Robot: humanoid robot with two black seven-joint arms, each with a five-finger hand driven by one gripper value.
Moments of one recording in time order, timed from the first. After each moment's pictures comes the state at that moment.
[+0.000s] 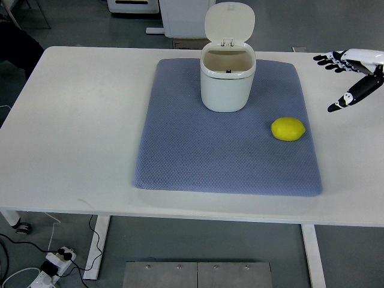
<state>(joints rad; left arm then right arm) -0.01 0.00 -0.10 -0.16 0.00 0.21 -0.11 1.61 -0.85 -0.48 1.18 -0.59 0.22 0.21</state>
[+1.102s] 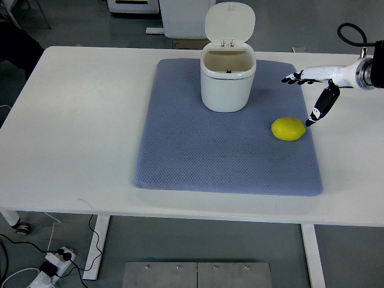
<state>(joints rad) -0.01 0.00 -0.10 -0.16 0.00 0.21 -0.11 1.75 -0.57 -0.74 1.17 -0.61 0.15 0.08</state>
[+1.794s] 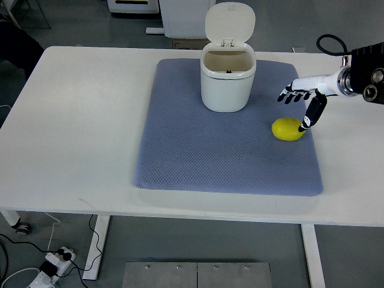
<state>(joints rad) -0.01 0.00 -0.10 -0.16 0.00 0.21 -0.11 1.75 -0.49 -0.75 1.18 -0.61 0.17 -0.05</state>
